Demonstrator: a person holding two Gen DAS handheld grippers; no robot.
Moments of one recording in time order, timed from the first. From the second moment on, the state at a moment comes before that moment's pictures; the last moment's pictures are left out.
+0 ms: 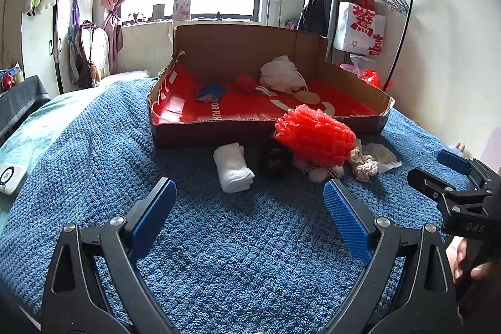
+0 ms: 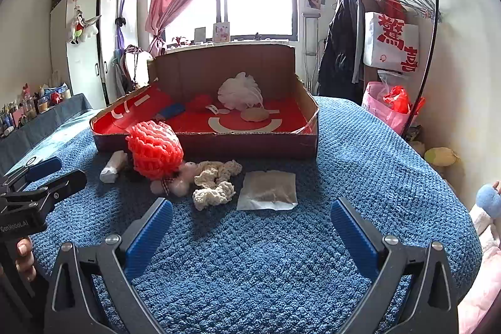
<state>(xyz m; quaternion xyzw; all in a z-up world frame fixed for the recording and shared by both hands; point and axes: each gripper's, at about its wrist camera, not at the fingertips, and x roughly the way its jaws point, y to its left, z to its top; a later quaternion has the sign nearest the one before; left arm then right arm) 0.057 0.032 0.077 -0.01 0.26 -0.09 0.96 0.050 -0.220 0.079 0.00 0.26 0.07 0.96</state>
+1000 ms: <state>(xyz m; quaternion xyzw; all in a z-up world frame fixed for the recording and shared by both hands) 0.096 0.035 0.072 -0.01 0.34 -0.08 0.94 0.089 -0.242 0.068 0.05 0.33 0.08 0.94</state>
